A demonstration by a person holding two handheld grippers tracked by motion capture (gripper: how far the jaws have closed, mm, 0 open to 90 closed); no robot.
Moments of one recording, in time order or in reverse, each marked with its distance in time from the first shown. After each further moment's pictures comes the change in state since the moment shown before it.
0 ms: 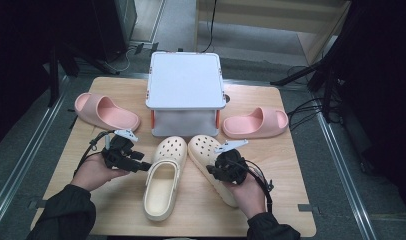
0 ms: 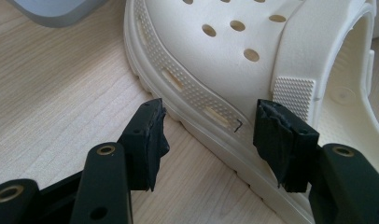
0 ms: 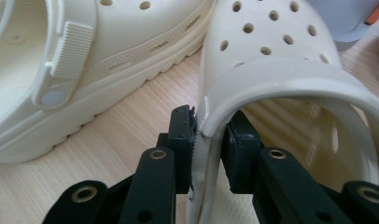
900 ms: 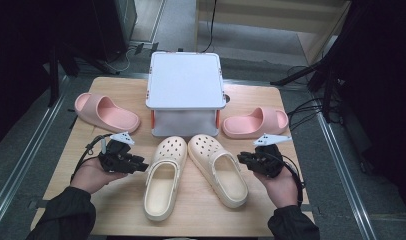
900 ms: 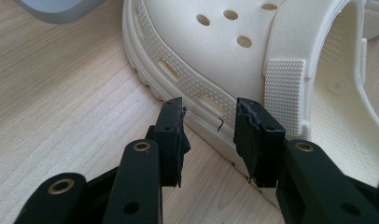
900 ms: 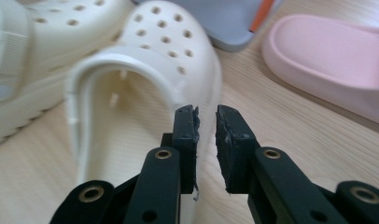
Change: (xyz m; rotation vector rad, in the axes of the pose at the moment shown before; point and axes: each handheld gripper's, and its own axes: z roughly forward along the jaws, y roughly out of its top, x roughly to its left) left arm -0.004 -0.012 -0.003 -0.033 0.009 0.008; right arm -0.071 -0.027 -0.051 -0.122 -0.051 0.035
